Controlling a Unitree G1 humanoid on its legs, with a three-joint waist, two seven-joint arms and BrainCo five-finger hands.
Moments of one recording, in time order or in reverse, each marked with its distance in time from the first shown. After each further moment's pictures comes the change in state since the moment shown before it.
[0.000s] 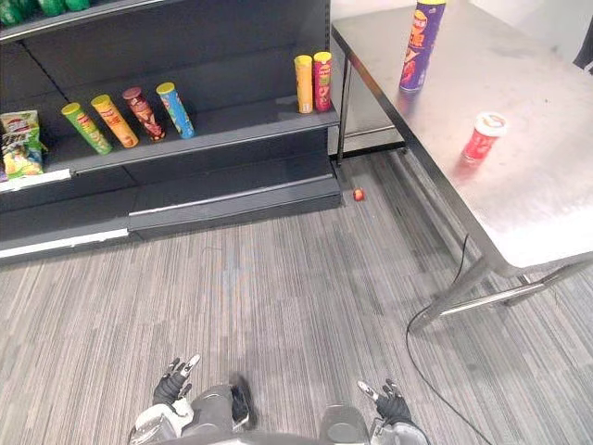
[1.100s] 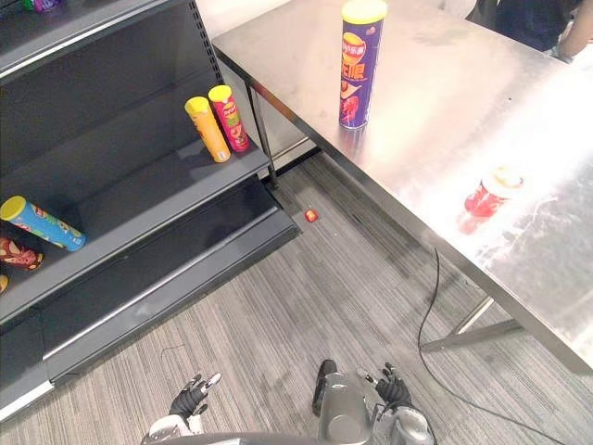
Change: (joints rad) left arm -0.022 0.007 -0.107 0.105 0.051 0.045 -0.018; right arm -0.061 -0.048 -0.028 0.042 -0.042 0.002 0.005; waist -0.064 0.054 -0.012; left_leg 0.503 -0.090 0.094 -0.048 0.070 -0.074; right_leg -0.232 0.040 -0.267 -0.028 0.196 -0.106
